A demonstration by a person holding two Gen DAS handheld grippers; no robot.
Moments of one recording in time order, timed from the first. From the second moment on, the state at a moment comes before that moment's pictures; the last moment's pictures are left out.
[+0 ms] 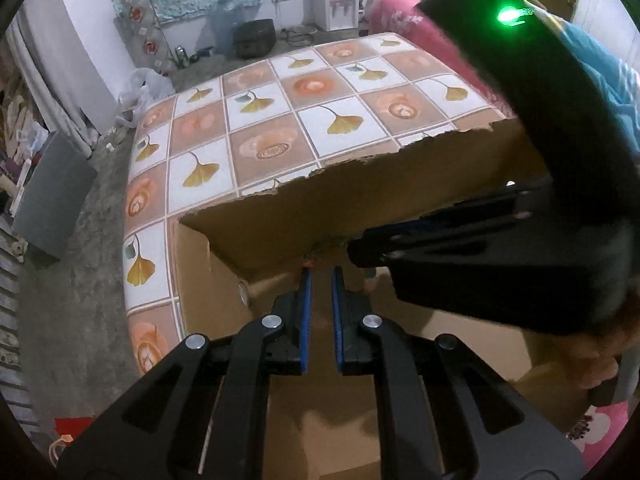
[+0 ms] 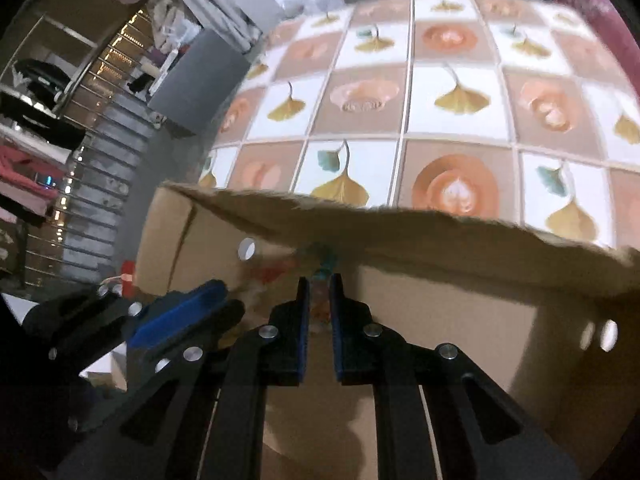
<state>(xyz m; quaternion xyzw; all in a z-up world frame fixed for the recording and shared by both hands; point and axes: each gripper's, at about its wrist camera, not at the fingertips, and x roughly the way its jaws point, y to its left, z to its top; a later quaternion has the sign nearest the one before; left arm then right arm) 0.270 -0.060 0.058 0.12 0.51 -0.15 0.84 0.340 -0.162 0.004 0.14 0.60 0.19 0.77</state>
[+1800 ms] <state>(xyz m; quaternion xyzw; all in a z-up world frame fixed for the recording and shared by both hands) 0.036 0.045 -0.036 0.02 0.44 -0.15 0.89 0.088 -0.071 -0.019 0.03 0.45 0.28 0.85</state>
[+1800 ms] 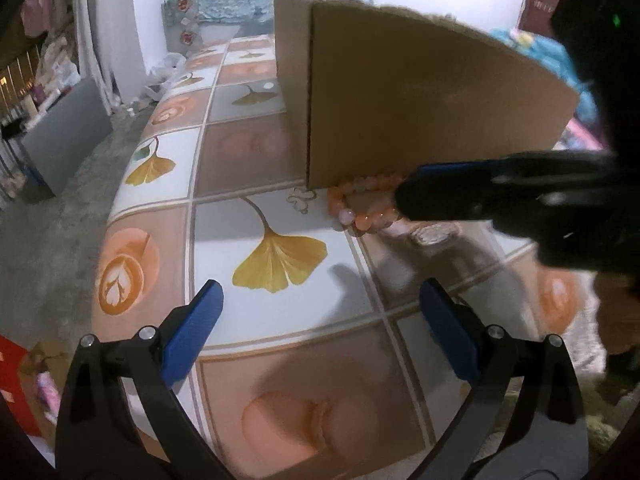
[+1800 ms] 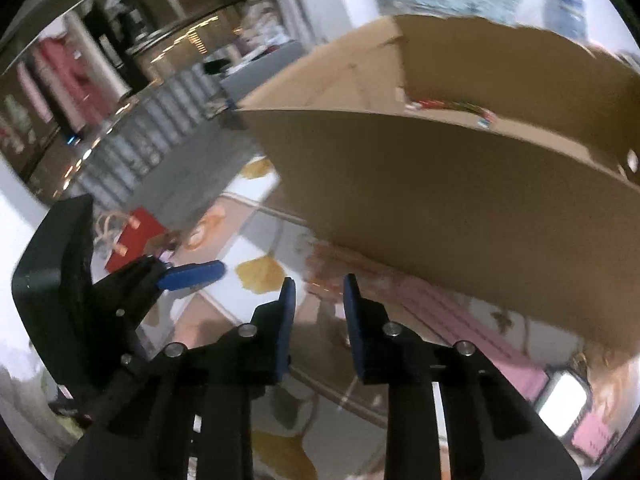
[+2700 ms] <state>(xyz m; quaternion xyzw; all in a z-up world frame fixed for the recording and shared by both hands) 0.026 0.050 -0.008 -0.09 0.40 -0.23 0.88 0.040 -0.117 -0.017 0.09 0.46 0.30 0.83</state>
